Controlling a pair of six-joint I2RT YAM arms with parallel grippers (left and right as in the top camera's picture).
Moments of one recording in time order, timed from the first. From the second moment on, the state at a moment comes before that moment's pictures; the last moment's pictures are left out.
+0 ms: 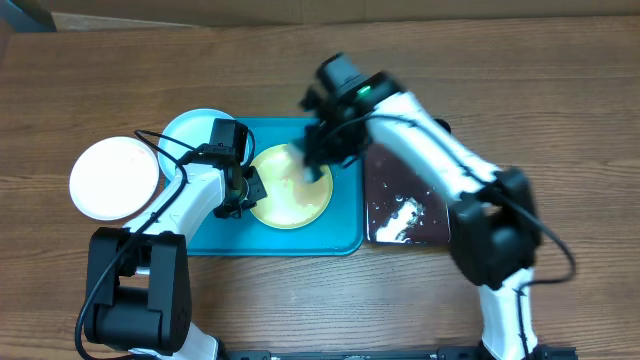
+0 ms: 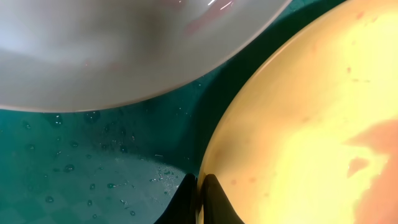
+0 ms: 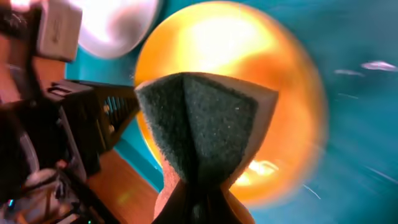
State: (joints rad) left arm -0.13 1.74 1.00 -0.66 0.00 -0.55; right arm 0.53 2.14 1.90 -1.08 -0.51 0.24
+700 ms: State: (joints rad) left arm -0.13 1.74 1.00 -0.65 0.01 -0.55; right arm 0.34 2.05 1.55 -1.03 0.04 0.29
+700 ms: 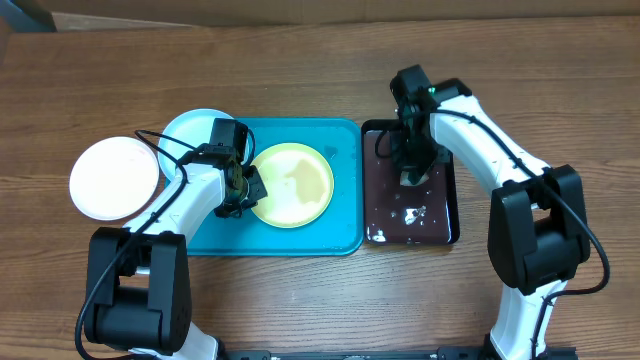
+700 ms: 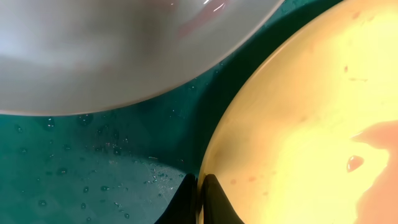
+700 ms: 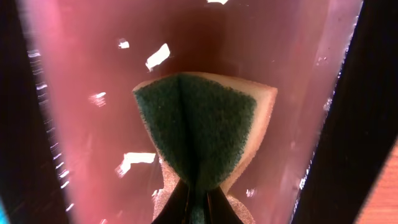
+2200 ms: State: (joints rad) left arm -0.14 1.75 1.01 -0.65 0.05 -0.52; right arm -0.10 2.05 1.75 -1.07 0.06 0.31
